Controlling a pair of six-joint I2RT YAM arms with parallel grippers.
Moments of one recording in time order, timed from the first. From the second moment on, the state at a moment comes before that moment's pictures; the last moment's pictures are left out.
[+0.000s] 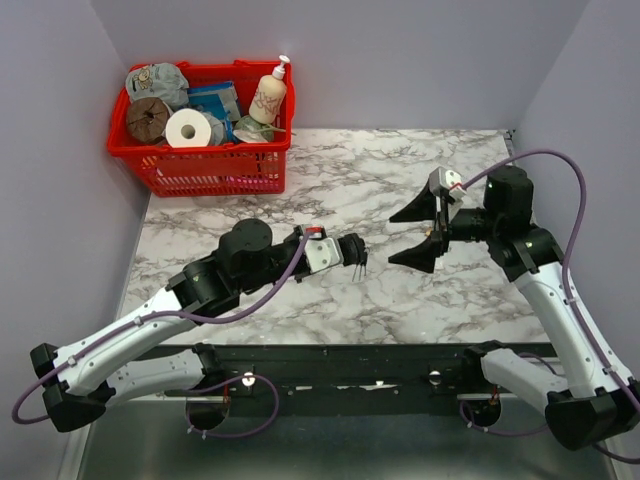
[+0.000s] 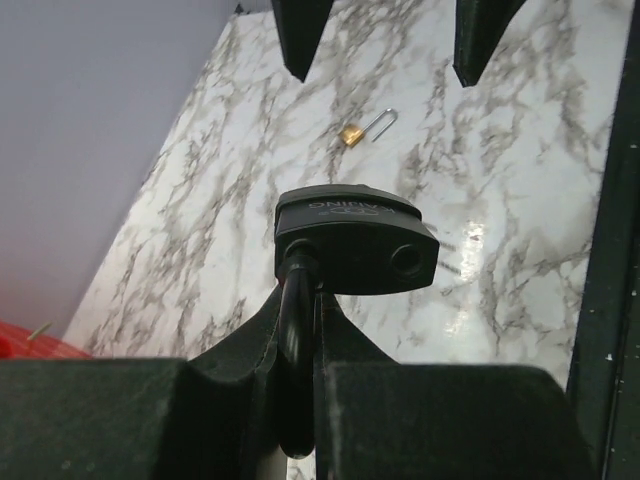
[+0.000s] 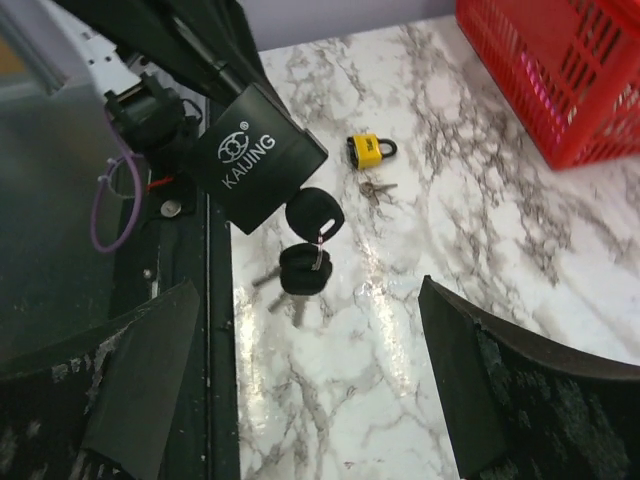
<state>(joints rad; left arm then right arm) -0.99 0.94 1.02 -0.29 0.10 0.43 0.27 1.01 1.08 -0.47 -1.12 -0.29</state>
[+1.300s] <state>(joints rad) -1.09 0.75 0.79 -0.29 0.51 1.29 0.73 1.31 1.17 -0.81 -1.37 -0.47</state>
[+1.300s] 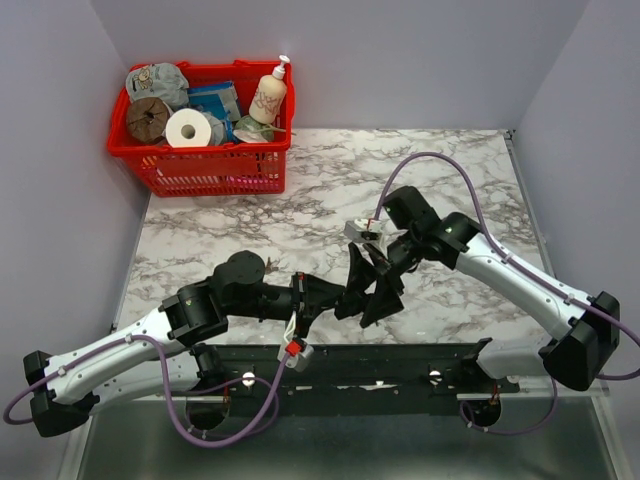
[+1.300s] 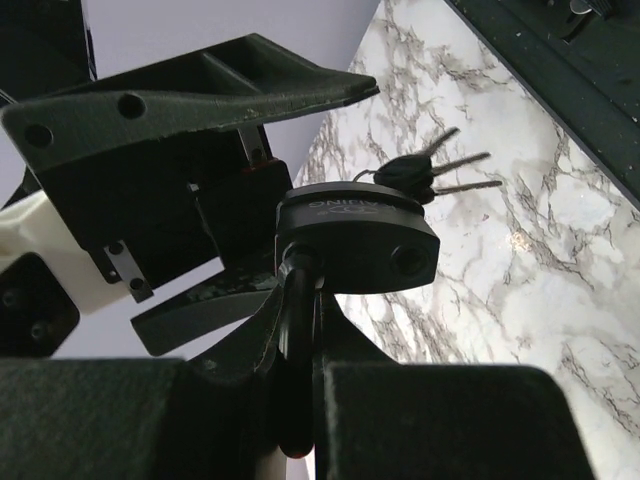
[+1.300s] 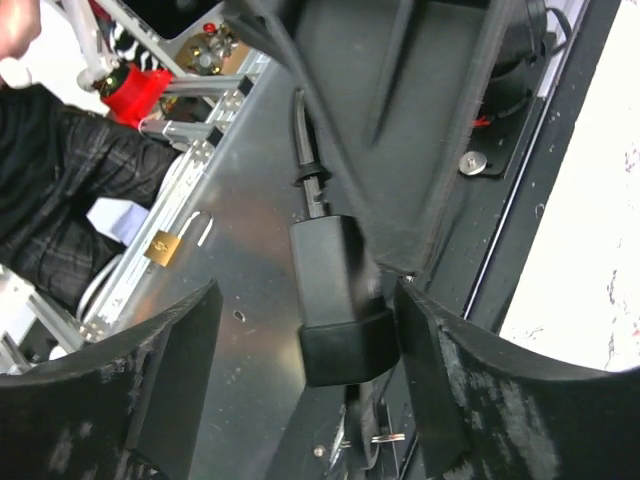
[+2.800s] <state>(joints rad) -1.09 0.79 1.04 -0.54 0.26 0.71 0.74 1.16 1.23 -0.64 -0.98 -0.20</state>
